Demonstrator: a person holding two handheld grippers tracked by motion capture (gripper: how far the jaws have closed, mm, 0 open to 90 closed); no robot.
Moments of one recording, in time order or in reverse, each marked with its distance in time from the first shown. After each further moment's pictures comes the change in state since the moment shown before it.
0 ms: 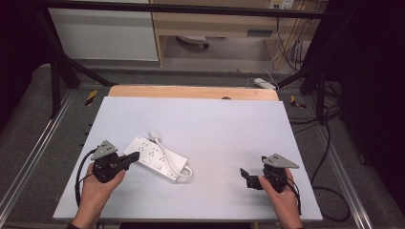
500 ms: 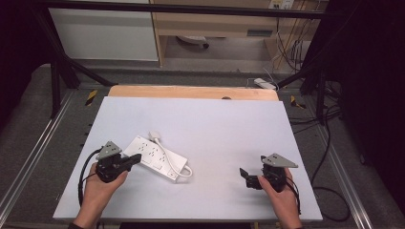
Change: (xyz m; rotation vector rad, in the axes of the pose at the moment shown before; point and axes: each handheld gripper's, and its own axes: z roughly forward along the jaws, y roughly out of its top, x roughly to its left) left arm 0.001 -0.005 0.010 0.054 -0.003 0.022; right arm 0.001 0.001 0.002 0.002 0.001 -0.003
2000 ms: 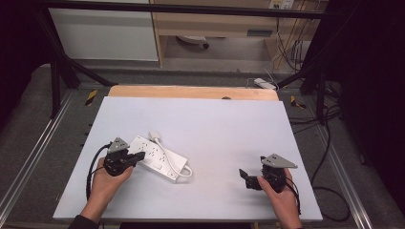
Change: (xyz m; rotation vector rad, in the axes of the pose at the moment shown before) left arm 0.013 0.001 0.029 0.067 0.019 0.017; right arm 0.002 -0.001 0.000 0.006 0.004 -0.016
